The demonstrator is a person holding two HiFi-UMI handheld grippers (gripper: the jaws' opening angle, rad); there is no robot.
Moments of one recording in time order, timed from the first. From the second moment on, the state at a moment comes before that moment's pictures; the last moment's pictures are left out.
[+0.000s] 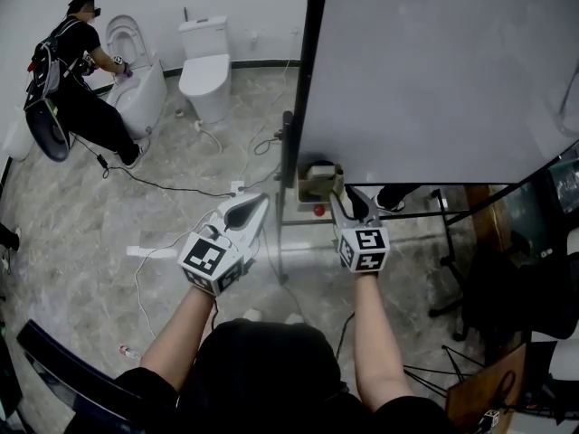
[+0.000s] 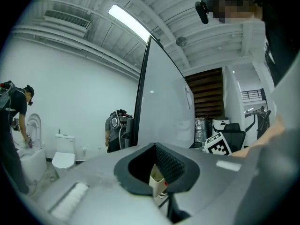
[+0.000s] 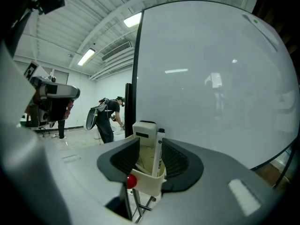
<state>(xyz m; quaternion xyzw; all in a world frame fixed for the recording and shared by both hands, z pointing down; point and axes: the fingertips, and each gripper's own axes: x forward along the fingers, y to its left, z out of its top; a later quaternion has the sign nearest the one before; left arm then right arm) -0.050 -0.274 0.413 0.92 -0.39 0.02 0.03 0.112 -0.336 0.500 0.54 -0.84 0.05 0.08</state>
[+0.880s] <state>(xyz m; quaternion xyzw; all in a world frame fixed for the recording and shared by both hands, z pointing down) -0.036 -0.264 0.403 0.94 -0.35 0.01 0.02 0.111 -0.274 0.438 0.55 -0.83 0.03 0.03</state>
